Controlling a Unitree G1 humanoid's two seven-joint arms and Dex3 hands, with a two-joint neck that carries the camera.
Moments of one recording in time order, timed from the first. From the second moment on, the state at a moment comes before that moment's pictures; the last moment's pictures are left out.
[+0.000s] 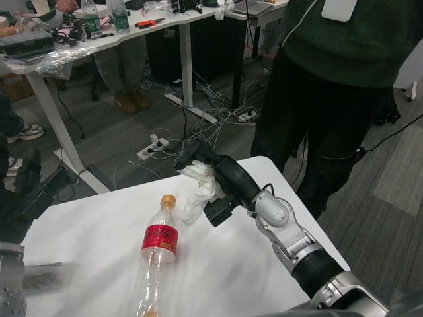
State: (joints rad) left arm -0.39 0.25 -0.03 0.55 -0.64 -0.52 -0.23; right arm -0.19 -0.29 0.10 0.25 0.12 -0.51 0.25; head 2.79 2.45
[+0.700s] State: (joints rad) left arm -0.44 0.26 -0.10 0.58 -0.65 -0.52 -0.23; right arm -0.31 -0.27 0.15 0.32 0.15 -0.51 0.22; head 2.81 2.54
